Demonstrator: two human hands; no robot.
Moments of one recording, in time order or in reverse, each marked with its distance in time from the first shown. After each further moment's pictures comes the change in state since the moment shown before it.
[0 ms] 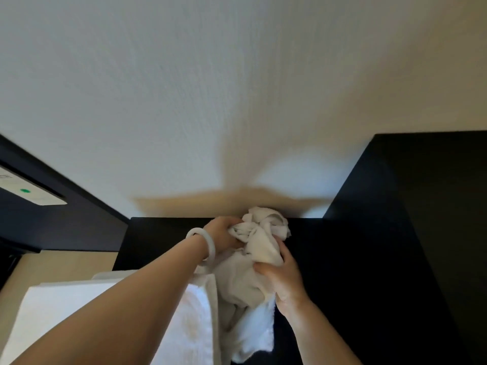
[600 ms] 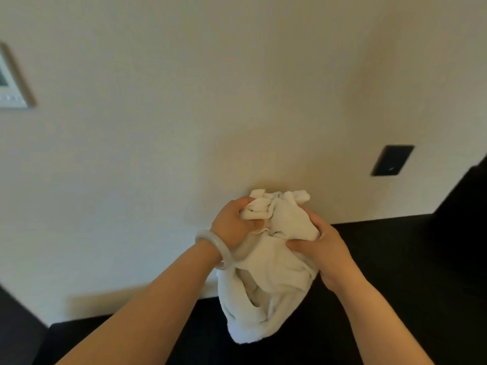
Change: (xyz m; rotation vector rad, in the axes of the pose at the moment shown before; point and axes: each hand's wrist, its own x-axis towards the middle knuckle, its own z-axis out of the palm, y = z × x) left_hand -0.169 0.351 -0.030 -0.320 0.188 0.717; right_hand -0.239 -0.314 -0.146 -0.328 0.218 -0.582
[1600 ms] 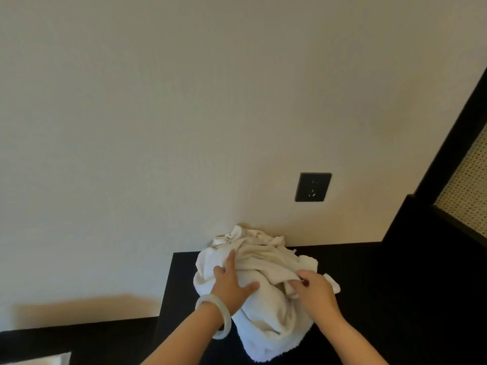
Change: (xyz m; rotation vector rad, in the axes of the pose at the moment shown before) left_hand 0.015 0.001 0.239 0.306 0.082 -0.409; right_hand 0.048 0.106 -0.221 -0.480 0.002 0.024
